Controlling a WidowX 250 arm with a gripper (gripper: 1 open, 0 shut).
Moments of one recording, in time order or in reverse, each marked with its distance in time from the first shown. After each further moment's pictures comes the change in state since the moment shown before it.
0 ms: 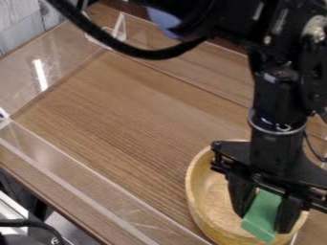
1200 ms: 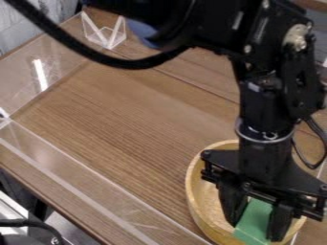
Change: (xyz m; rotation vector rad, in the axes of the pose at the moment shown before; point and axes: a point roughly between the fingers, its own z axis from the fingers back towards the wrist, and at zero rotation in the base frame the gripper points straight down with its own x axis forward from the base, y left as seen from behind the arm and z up) arm -0.007 0.008 -0.002 -0.025 0.001 0.050
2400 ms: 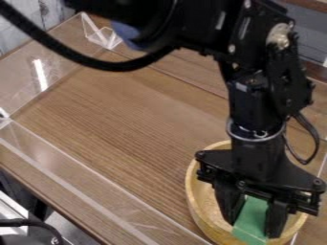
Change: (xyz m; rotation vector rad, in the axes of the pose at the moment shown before) arm 0.003 0.005 -0.001 -0.034 -0.024 0.036
